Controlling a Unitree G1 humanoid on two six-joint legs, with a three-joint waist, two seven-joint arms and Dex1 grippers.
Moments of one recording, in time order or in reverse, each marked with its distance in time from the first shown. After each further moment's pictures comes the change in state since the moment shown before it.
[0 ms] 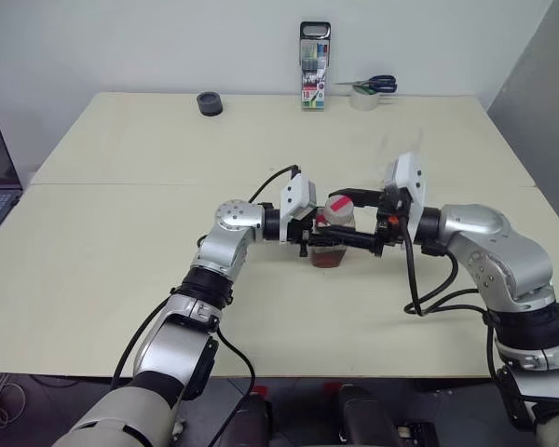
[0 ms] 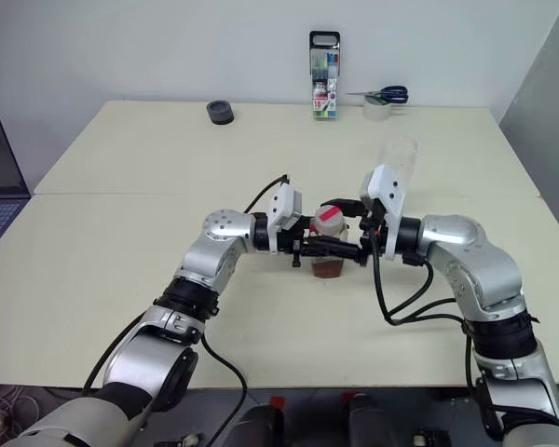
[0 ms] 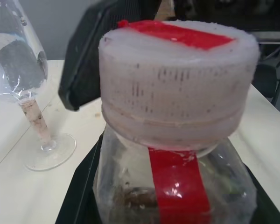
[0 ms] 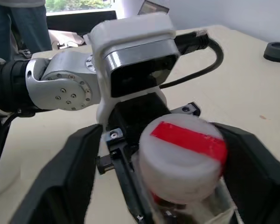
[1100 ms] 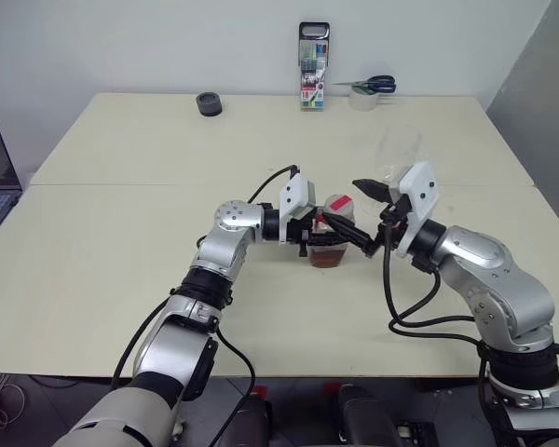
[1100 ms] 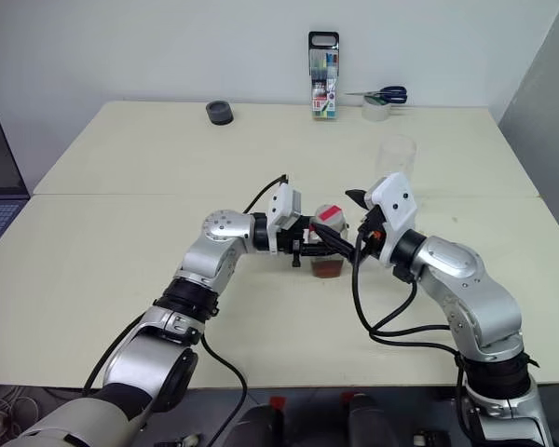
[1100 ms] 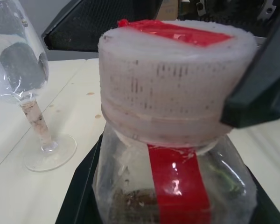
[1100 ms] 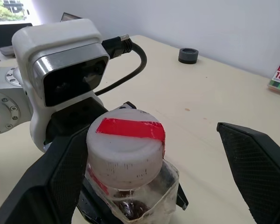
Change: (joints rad) left arm -0.002 -0.003 0.001 -0.002 -0.002 0.003 -0.004; right arm 0.131 0.097 -0.053 -0.172 -0.067 0.021 -0.360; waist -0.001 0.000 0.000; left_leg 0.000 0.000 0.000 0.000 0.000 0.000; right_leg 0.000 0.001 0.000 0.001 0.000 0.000
